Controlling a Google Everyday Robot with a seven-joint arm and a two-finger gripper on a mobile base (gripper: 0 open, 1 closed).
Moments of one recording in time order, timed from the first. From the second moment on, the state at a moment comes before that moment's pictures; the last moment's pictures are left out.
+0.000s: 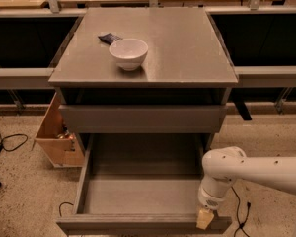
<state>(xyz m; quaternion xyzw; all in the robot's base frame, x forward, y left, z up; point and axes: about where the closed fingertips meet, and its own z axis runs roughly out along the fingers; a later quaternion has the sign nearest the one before) 0.402 -0.198 0.431 0.58 -0.80 -0.13 0.06</state>
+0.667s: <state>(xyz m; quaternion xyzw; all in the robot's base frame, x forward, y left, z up) 0.402 -0.198 0.431 0.58 -0.80 -0.13 0.06</state>
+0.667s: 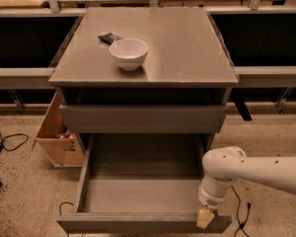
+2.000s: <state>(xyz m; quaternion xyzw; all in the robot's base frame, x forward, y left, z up) 0.441 -0.213 0.702 0.67 -0.74 0.00 -0.01</state>
